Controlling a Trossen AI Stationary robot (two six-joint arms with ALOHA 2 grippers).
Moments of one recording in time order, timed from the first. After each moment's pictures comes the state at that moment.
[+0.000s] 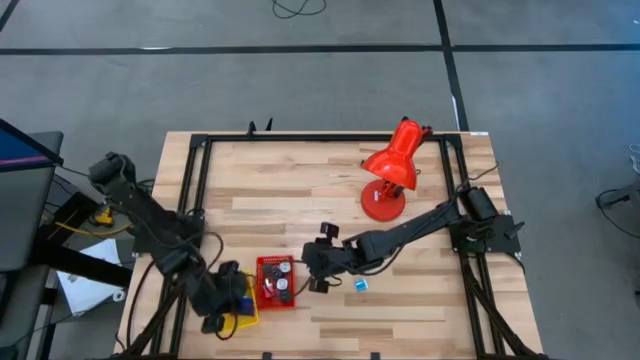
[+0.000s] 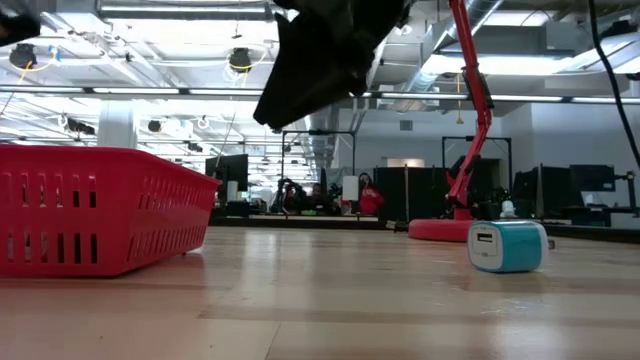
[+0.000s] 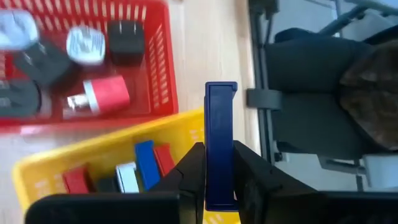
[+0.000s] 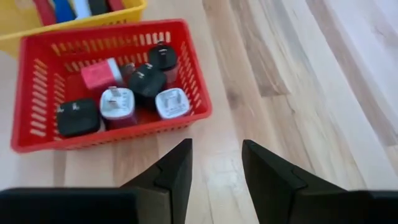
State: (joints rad) left arm -0.83 1.27 0.87 -0.53 -0.14 -0.83; right arm 0.33 2.00 1.50 -0.38 0.42 0.32
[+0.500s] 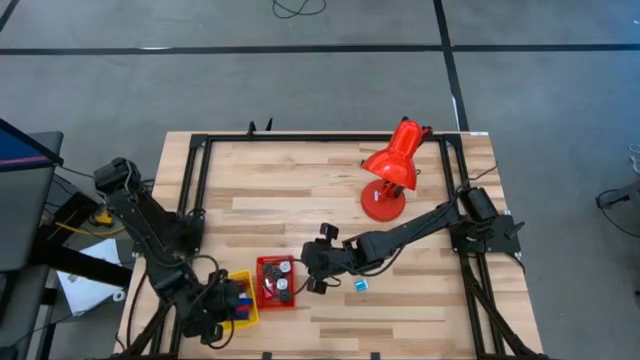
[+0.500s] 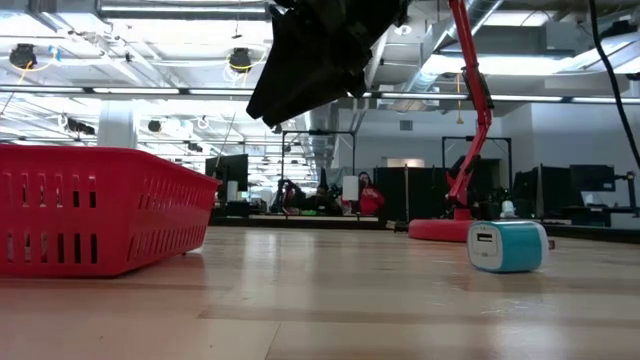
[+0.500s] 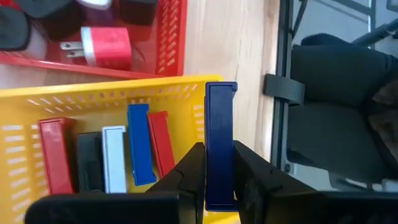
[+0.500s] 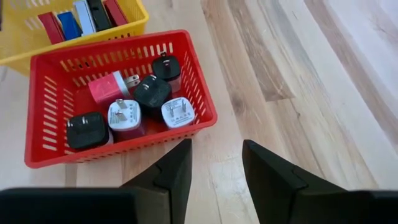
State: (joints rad) left arm -0.99 1.36 0.87 -0.55 -0.27 -1.11; right arm 0.34 2.00 1.50 -0.35 0.42 0.37
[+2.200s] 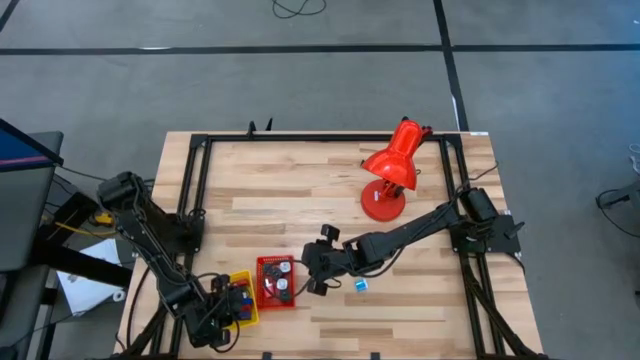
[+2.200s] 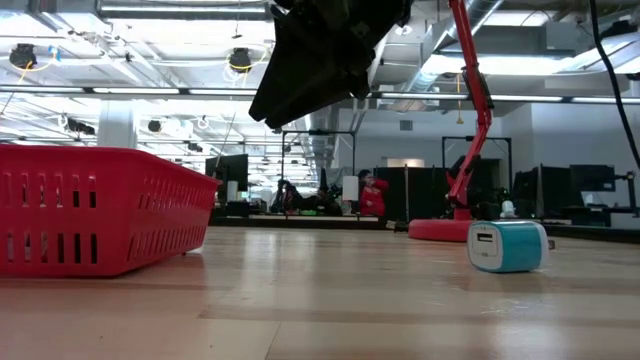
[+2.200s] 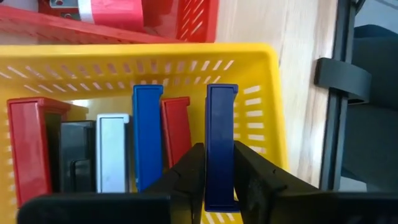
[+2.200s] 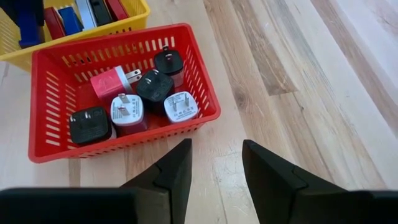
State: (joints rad) left arm -1.03 1.53 0.82 -0.46 -0.33 -1.18; right arm 0.35 2.00 1.50 -0.37 0.42 0.39
